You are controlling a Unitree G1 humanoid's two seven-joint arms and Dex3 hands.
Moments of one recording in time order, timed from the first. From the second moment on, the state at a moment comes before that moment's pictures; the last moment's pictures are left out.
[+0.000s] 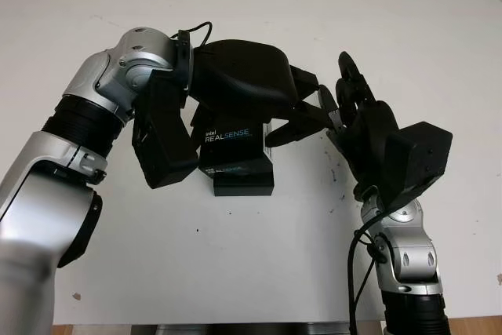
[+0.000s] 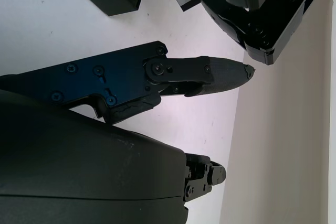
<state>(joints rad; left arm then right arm) -1.22 0.50 -0.43 0.68 0.48 -1.12 -0.68 -0.27 -0.07 -0.05 -0.19 0.00 0.29 -0.03</state>
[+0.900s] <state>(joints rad) -1.16 0.49 -0.46 0.47 0.19 -0.71 -1.06 -0.27 -0.05 -0.04 -0.19 0.01 0.30 -0.05</state>
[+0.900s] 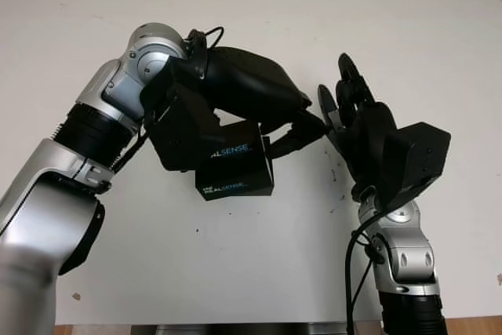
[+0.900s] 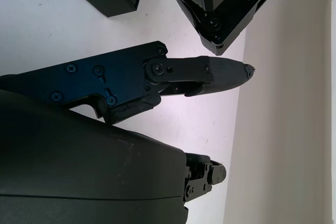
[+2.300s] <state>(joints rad) -1.19 0.47 -0.48 0.70 0.33 -1.07 -0.88 -0.25 -0.04 -0.09 -0.19 0.02 0.21 -0.05</state>
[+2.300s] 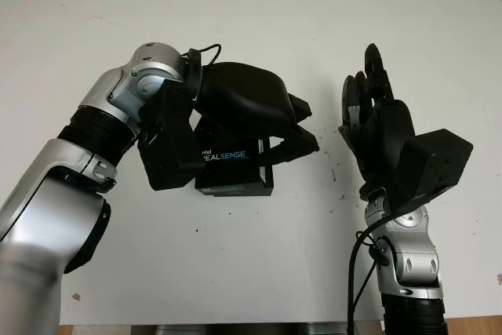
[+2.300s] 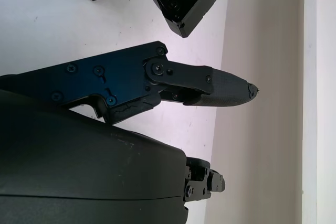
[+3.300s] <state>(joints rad) -1.21 0.48 -0.48 0.67 0.49 -1.03 -0.73 -0.24 -0.04 -0.08 -0.19 0.00 0.18 -0.05</state>
